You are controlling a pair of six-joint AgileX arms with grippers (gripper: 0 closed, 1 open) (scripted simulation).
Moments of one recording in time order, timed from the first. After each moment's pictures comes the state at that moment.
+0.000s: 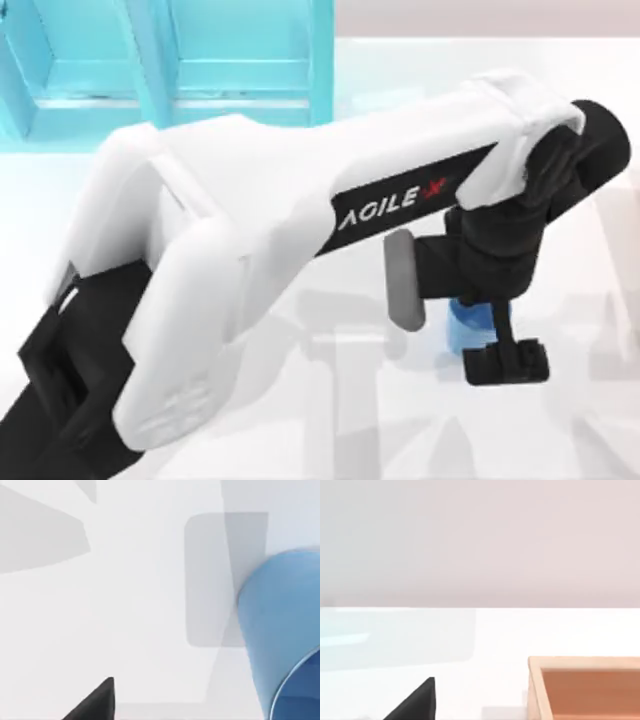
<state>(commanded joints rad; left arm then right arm) -0.98 2.43 2.15 -1.20 0.06 -2.52 0.00 0.00 0.00 0.00 0.00 0.00</state>
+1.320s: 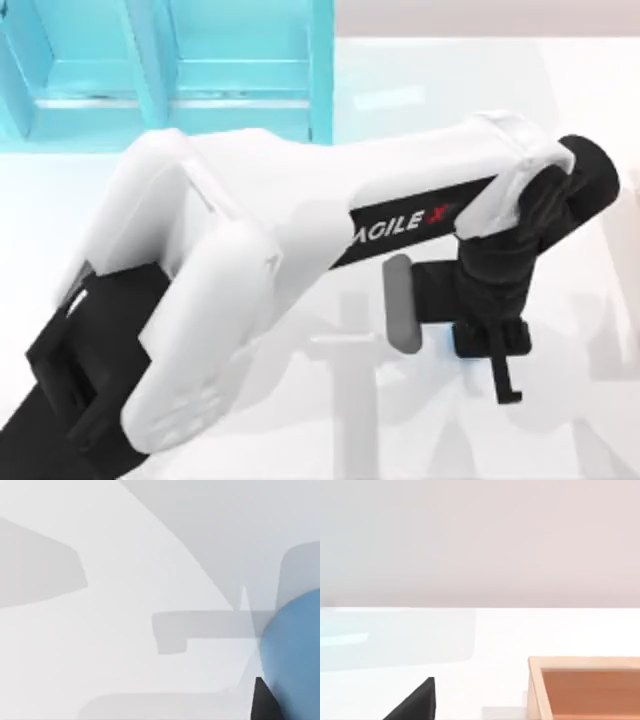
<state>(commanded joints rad) -0.99 2.44 2.05 -1.10 0.06 -2.53 0.00 0.00 0.00 0.00 0.00 0.00</state>
